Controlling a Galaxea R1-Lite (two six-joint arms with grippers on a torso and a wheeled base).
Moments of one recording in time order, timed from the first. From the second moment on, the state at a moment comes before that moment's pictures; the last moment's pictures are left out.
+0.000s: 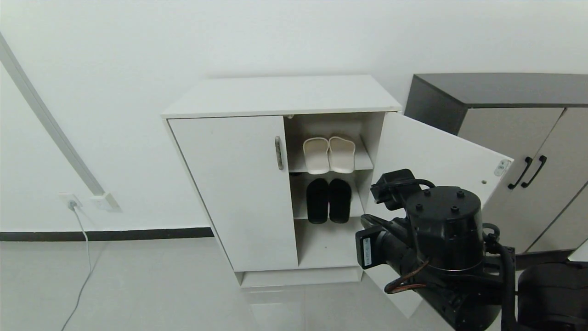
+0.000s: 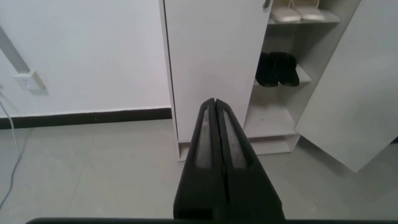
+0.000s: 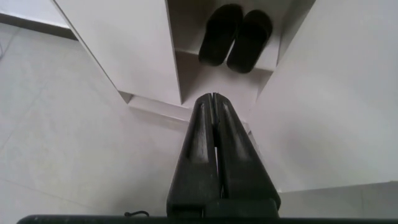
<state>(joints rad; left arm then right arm) 0.00 0.00 0.00 0.01 -0.01 0.00 0.94 1.73 -0.80 -0.64 -0.60 0.18</state>
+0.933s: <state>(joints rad) 0.00 0.00 0.00 0.01 -0.01 0.00 0.93 1.73 -0.79 -0.65 -0.58 0.18</state>
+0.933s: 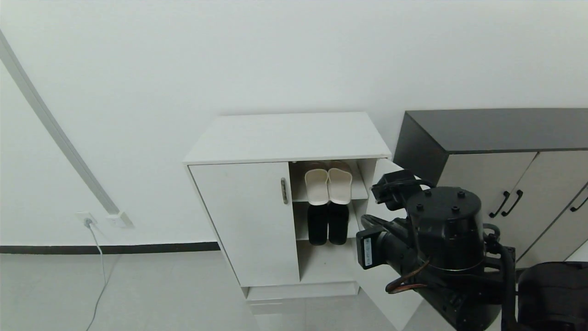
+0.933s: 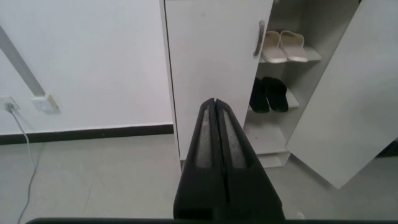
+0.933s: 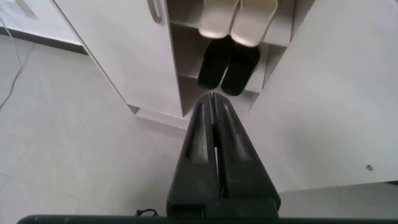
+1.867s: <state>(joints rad) 0.00 0.00 0.00 0.01 -0.01 0.00 0.90 1.73 -0.75 -0.71 -0.54 0.15</state>
